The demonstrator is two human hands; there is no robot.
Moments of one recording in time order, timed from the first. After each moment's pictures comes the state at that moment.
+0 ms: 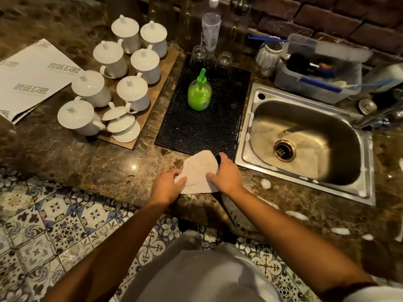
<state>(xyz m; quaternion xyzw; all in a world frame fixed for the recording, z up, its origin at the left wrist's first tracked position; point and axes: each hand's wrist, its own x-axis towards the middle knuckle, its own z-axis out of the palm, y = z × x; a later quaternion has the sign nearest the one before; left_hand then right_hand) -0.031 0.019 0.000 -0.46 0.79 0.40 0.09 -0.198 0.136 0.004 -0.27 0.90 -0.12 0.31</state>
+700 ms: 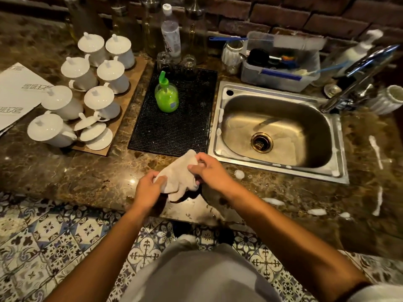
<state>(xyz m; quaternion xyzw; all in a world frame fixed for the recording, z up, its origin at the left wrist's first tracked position) -0.046 0.071 0.020 -0.52 0.64 0.56 -0.05 -0.205 0.195 0.066 -0.16 0.70 -0.50 0.49</state>
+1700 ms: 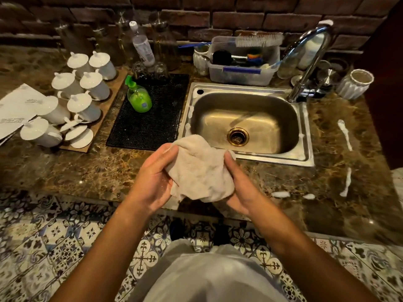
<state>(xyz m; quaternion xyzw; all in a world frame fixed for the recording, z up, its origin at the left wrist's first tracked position) -0.120 0.259 0.189 -0.29 0.43 0.84 -0.16 -0.242 0.404 0.142 0.00 0.43 -0.69 0.58</state>
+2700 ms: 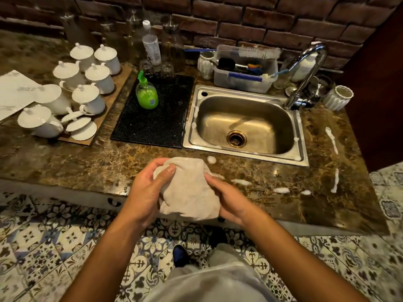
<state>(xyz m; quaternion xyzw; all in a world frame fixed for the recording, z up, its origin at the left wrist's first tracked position) -0.021 0.227 0.163 -0.32 0.50 0.79 -0.16 -0.159 0.376 0.126 0.00 0.51 -0.61 0.61</state>
